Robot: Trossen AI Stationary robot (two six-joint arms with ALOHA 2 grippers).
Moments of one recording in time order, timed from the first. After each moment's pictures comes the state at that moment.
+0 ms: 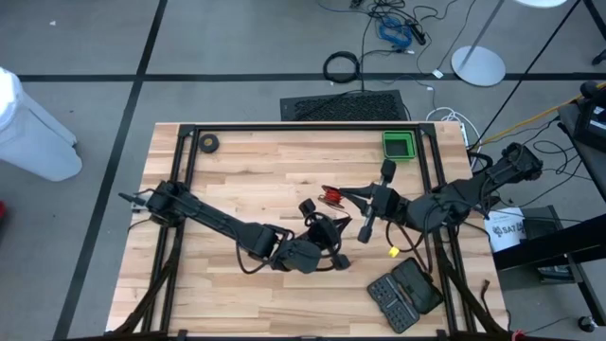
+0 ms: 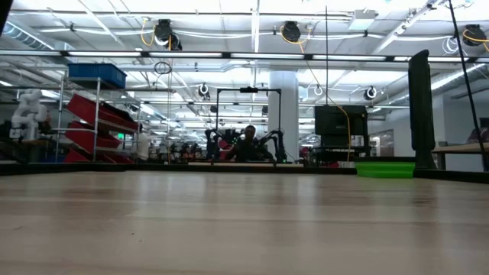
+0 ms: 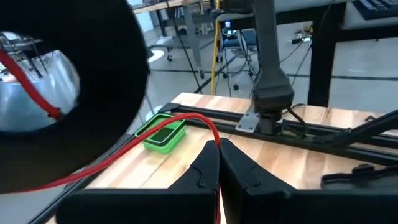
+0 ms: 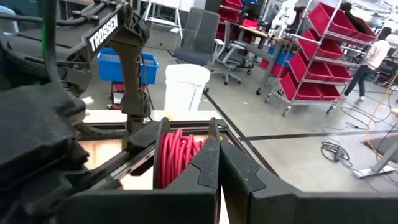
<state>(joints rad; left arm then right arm) -0.39 1.99 1.76 -0.06 -0.94 -0.06 0.49 1.23 1.22 -0.19 0.89 -0.01</state>
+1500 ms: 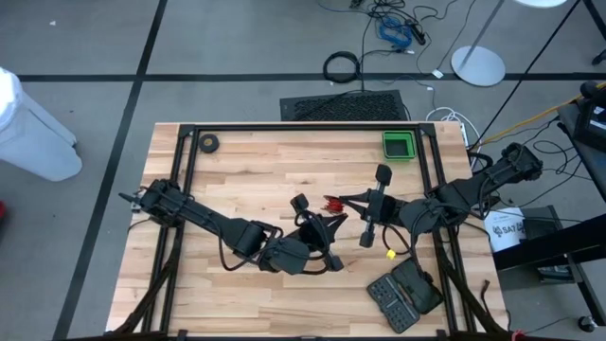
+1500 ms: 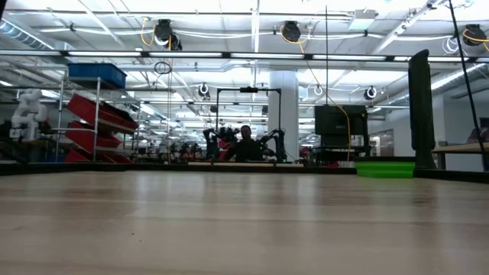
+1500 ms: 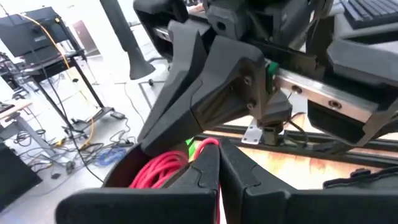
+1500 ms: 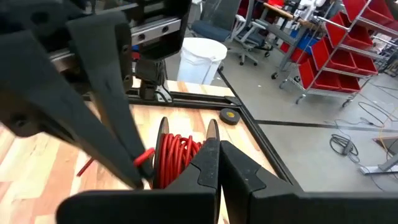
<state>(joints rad) -0.42 1.94 1.88 -0.20 -0.97 0.04 0.49 1.23 1.22 -0.35 0.81 0.01</state>
